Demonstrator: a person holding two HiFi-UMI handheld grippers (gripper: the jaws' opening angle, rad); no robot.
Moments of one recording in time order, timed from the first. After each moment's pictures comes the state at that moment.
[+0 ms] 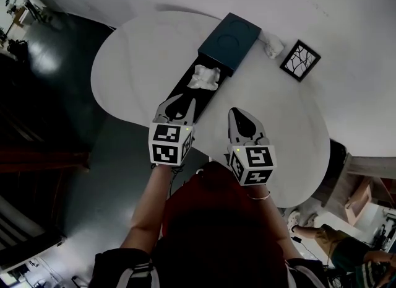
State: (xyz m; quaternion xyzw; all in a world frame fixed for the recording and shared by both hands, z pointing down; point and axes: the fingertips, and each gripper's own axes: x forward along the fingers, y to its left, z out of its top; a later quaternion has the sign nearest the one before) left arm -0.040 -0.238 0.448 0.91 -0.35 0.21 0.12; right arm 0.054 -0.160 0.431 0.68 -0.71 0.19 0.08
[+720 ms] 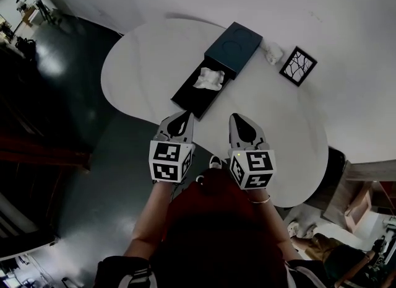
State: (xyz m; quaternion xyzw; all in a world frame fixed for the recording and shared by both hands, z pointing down) left arm -0.075 -0.176 0.427 0.91 -0.37 0.18 0.11; right arm 0.032 -0.126 0.412 0.67 -0.72 0.16 0.07
